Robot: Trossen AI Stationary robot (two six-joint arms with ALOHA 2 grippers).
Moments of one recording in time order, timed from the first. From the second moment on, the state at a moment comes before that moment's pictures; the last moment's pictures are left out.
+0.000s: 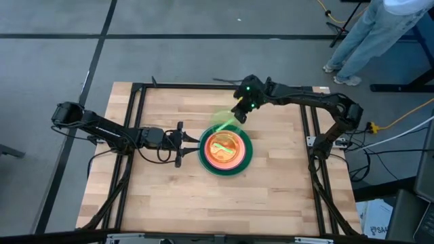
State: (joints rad) left arm -0.12 1.16 0.34 0.61 -0.20 -0.02; right arm -0.47 1.64 1.20 -0.42 -0.31 0.08
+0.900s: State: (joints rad) left arm -0.12 1.16 0.34 0.61 -0.20 -0.02; right arm -0.27 1.69 1.04 -0.27 -0.25 0.11
